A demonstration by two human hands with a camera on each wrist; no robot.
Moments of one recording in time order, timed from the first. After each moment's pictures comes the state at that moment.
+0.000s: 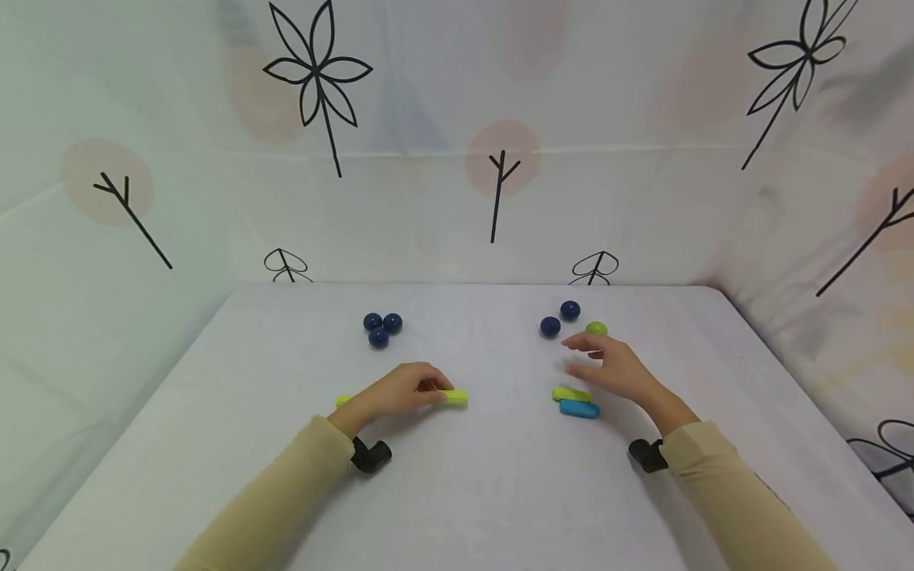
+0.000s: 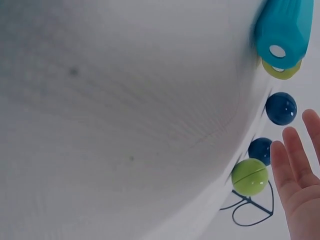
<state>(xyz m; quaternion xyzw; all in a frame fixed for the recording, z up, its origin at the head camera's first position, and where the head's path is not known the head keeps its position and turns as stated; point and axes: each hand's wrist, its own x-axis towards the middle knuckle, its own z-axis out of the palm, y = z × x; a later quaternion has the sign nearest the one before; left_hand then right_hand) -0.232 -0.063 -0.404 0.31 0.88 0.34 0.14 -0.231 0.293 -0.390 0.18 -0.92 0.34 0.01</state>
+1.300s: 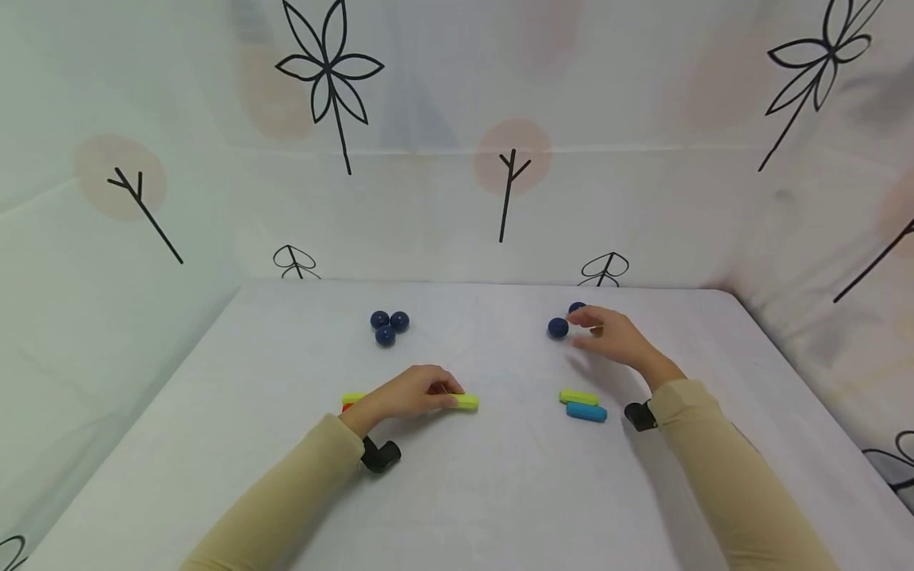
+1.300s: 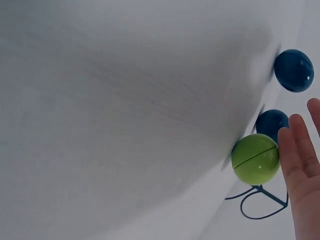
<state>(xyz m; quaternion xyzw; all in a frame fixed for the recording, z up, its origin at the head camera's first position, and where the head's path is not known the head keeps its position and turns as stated) -0.227 -0.055 -0.400 0.28 0.89 0.33 0.17 -0.287 0.300 -0.385 0.20 -0.92 0.34 -0.02</state>
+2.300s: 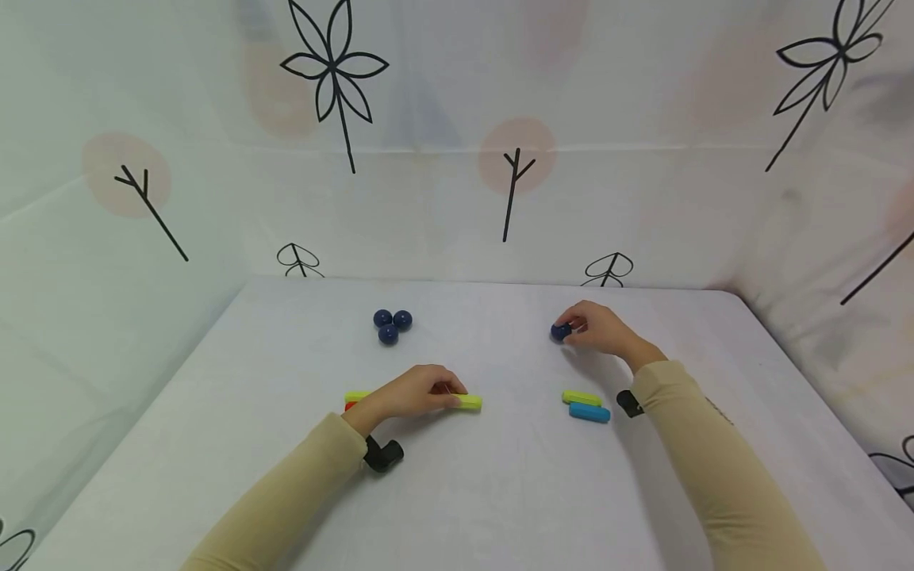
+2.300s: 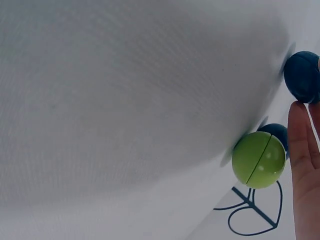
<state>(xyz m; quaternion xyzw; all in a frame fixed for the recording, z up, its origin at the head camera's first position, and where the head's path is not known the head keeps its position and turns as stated) -0.226 -0.055 -0.399 0.28 0.88 0.33 0.18 -0.309 0.284 -0.385 0.22 -0.93 0.30 -0.04</state>
